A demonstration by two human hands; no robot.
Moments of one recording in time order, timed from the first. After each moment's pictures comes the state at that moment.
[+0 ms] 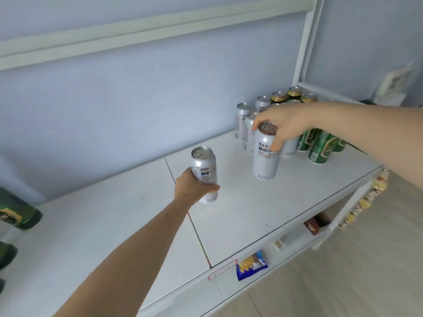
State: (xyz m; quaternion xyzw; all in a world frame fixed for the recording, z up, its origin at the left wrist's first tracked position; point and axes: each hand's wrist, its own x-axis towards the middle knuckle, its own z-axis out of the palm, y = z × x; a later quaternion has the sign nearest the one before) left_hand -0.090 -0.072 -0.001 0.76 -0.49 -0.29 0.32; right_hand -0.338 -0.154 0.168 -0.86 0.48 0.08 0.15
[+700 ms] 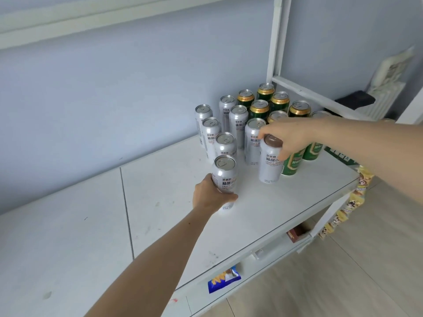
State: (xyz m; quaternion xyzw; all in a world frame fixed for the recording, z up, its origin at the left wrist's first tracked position) left_hand -0.289 -0.176 -0.051 0.75 -0.51 -0.30 0.28; right_hand -0.503 -0.283 0.096 -0.88 0.45 0.14 0.09
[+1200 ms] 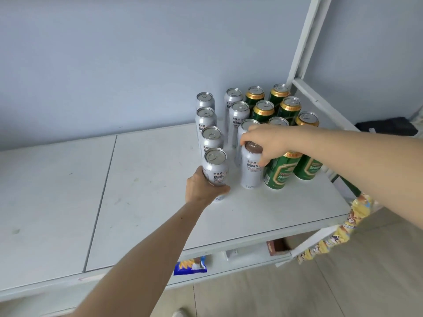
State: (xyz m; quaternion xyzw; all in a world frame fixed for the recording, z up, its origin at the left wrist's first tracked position) left_hand -0.360 -0.208 -0.063 0.80 -0.39 -0.27 0.37; right_hand -0.510 -0.341 0.075 -0.93 0.31 0.19 0.05
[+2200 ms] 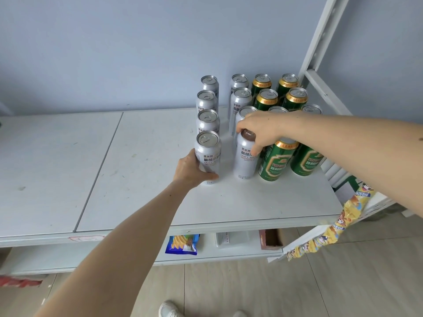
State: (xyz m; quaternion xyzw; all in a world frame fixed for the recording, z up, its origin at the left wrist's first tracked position) left_hand -0.370 -0.204 -0.062 0.82 -0.40 -0.25 0.33; right_hand -0.515 -0.352 0.071 -0.95 0.24 0.19 0.00
